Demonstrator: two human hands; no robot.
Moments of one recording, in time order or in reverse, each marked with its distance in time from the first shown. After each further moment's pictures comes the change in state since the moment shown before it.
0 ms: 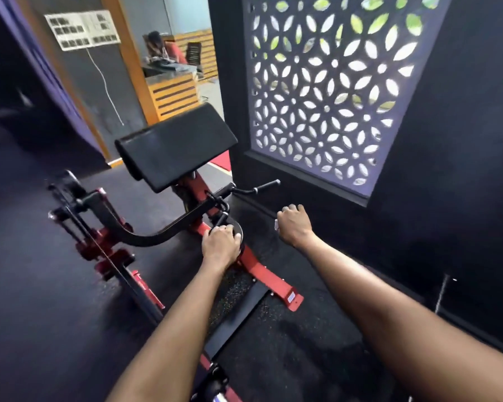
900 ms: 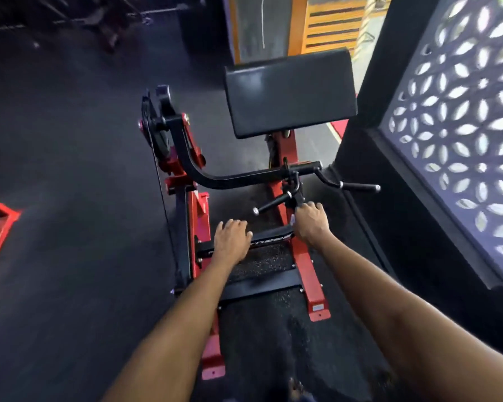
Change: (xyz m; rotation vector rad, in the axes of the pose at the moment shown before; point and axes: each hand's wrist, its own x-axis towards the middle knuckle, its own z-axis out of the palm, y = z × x) left_hand 0.067 0.004 0.074 -0.043 -0.124 -0.520; right_hand 0.179 -0.011 0.095 0.081 -0.090 -0.540
